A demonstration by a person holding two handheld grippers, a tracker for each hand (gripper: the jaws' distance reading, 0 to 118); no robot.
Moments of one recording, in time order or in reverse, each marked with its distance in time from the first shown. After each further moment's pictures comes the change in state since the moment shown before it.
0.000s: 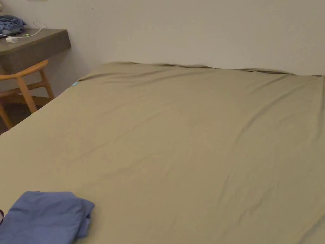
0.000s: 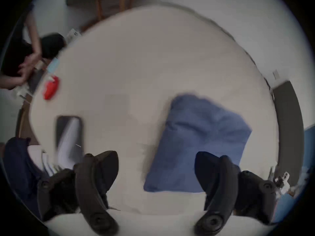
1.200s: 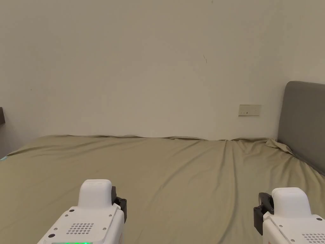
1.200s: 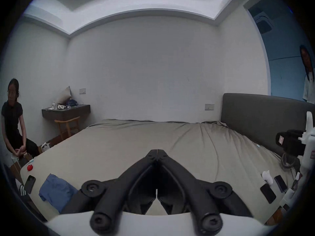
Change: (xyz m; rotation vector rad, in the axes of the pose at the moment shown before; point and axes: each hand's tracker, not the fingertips) left arm 0.499 -0.199 0.118 0.943 -0.233 -0.379; right arm -0.072 0.082 0.125 0.710 -0.905 0.471
